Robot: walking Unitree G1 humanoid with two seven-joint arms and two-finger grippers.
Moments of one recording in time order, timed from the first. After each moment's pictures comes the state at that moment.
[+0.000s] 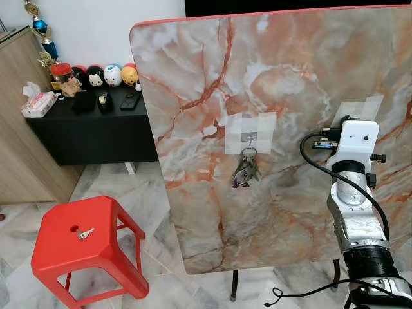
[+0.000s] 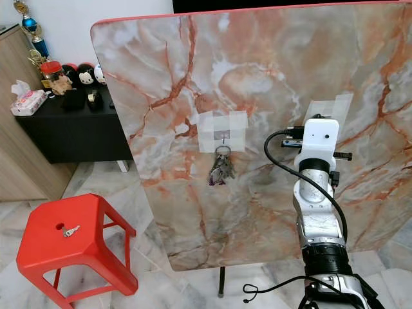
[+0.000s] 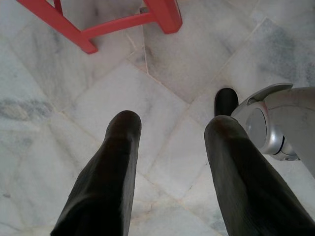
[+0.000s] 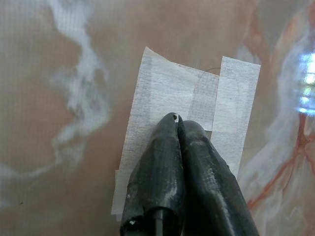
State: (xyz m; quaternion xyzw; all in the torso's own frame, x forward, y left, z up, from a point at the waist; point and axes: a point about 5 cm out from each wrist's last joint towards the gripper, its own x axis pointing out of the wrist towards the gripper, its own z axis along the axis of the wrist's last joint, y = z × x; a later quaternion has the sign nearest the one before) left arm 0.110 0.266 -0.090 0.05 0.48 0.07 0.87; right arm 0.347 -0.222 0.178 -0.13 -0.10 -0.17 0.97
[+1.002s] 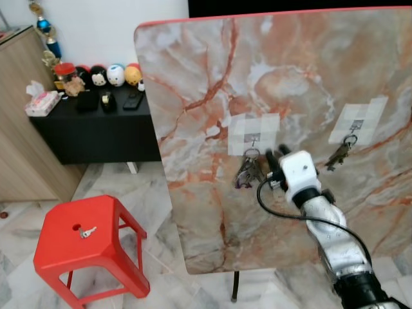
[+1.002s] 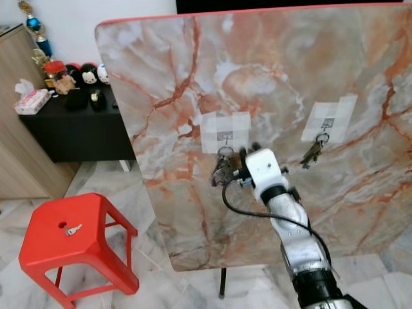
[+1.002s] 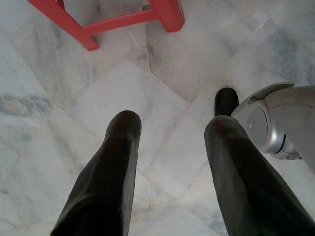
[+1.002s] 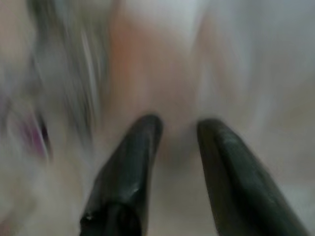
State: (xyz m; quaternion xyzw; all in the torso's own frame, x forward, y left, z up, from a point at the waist) left arm 0.109 0.266 -0.090 0.05 0.48 0.07 0.87; right arm 0.316 -0.180 0.078 -0.19 0.07 0.08 0.98
